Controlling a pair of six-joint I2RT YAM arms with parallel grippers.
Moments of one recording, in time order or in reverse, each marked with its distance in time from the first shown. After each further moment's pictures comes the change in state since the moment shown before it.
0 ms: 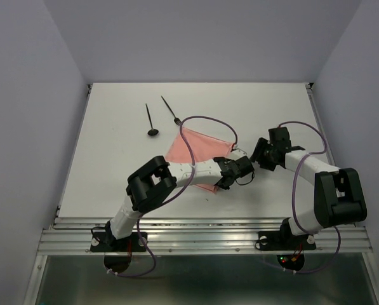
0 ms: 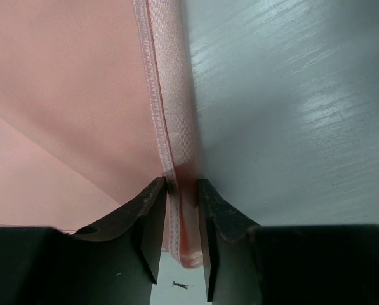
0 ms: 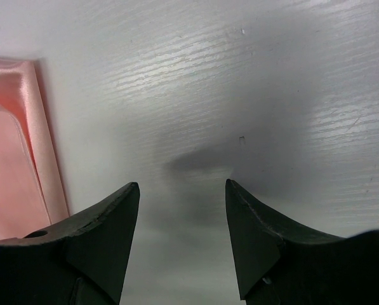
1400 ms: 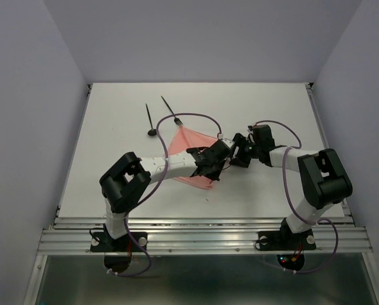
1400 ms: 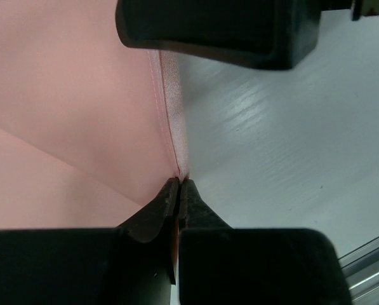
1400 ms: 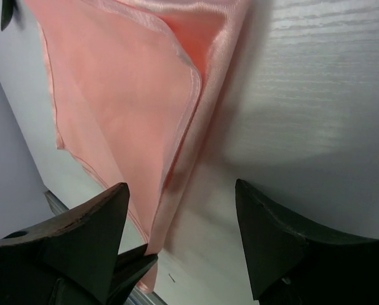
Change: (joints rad) left arm 0.151 -0.232 -0.252 0.253 0.319 0.119; right arm 0.130 0.194 0.032 0.320 -0.407 0.194
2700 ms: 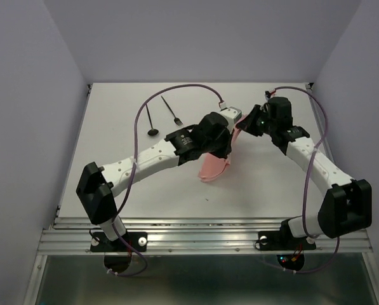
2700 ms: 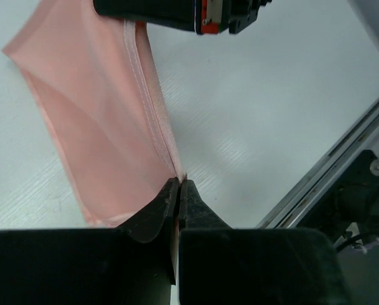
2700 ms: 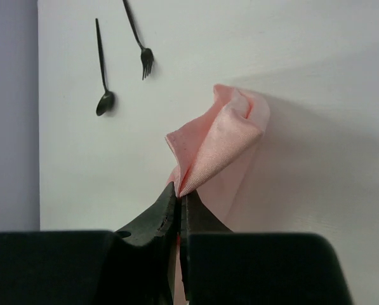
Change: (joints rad) left arm 0.015 -0.219 0.185 -0.060 0.087 0.043; right arm -0.007 -0.251 0.297 -0.248 0.264 -0.103
